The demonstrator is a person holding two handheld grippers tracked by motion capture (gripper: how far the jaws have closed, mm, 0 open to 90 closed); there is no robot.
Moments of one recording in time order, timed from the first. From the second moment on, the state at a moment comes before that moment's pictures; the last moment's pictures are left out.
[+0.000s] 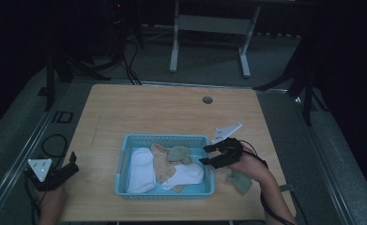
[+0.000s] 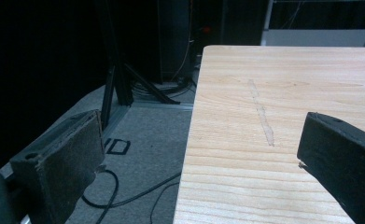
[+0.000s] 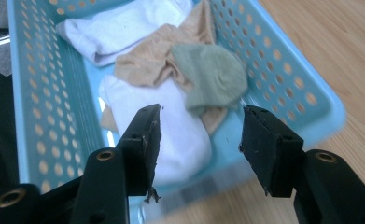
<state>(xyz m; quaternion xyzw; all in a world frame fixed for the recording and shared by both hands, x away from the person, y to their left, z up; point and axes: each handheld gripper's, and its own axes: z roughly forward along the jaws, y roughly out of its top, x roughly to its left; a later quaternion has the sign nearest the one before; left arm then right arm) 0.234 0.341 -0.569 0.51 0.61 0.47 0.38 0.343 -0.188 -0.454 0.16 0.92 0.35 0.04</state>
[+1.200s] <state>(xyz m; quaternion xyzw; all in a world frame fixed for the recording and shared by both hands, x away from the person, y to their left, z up) 0.234 0.340 -0.569 0.51 0.60 0.48 0.38 0.369 -0.092 -0.504 0.10 0.97 0.21 0.06</state>
